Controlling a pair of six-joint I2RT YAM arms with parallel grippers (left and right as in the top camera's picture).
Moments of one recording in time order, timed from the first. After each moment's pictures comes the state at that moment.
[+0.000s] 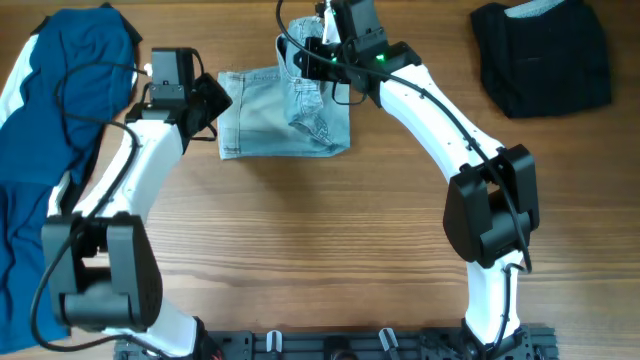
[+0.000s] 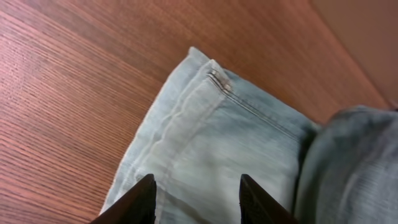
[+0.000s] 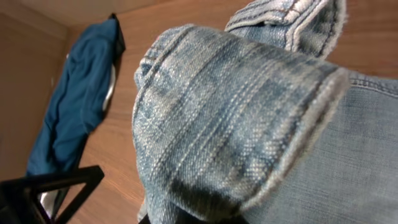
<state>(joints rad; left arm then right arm) -0.04 1.75 1.20 -0.36 0.08 -0.71 0.46 2.15 1.85 -0.42 -0.33 0.51</state>
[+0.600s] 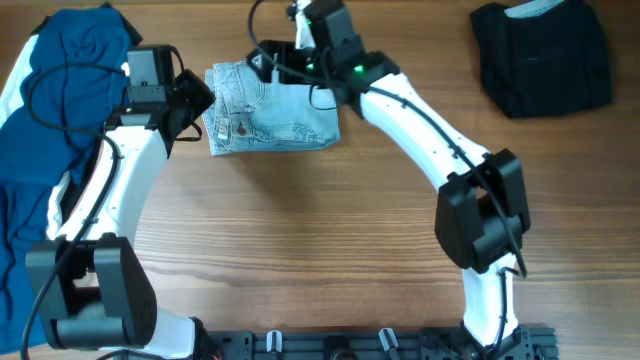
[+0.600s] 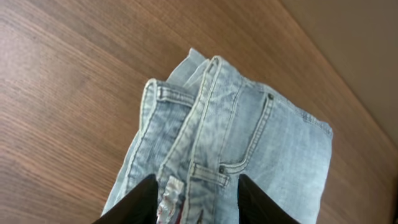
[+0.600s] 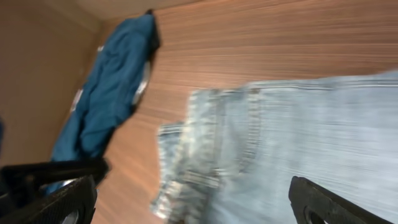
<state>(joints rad) 0.02 1.67 1.20 -0.41 0.08 -0.71 0.51 2.15 1.85 -0.37 -0.35 0.50</state>
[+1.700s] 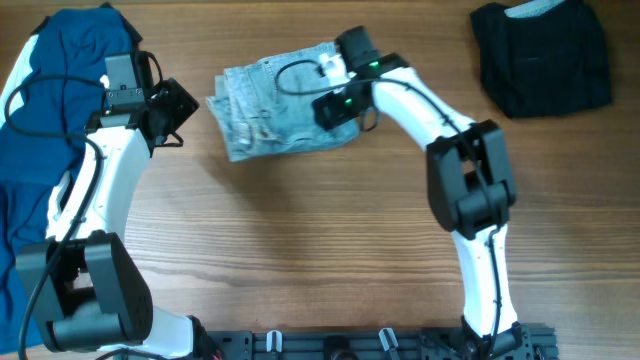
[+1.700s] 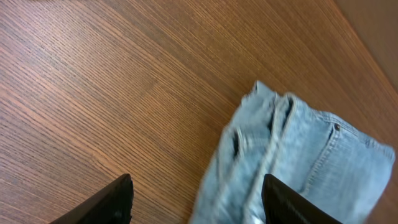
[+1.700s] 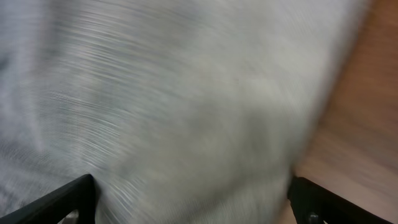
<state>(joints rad) 0.10 1.68 1.20 -0.49 0.04 -0.66 0.38 2.36 1.86 -0.73 -0.17 -0.12</state>
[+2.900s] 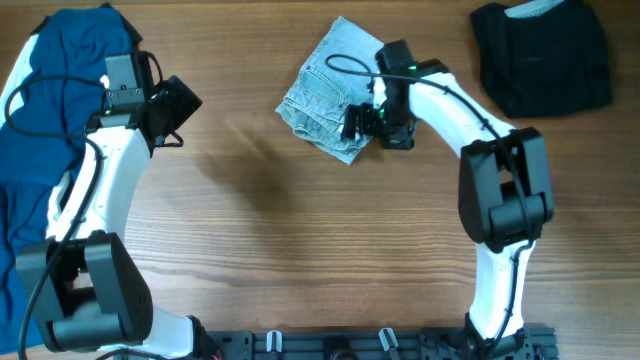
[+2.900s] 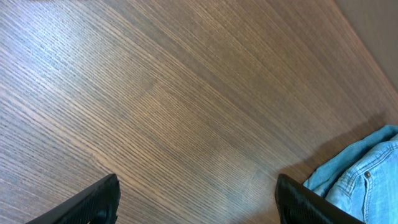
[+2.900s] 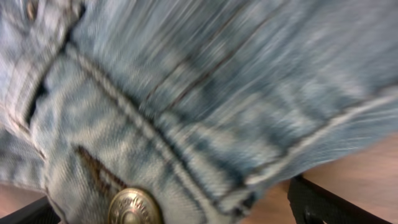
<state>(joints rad) 0.10 1.68 1.20 -0.49 0.04 -0.66 0.29 2.20 1.63 -0.89 -0.32 0.35</state>
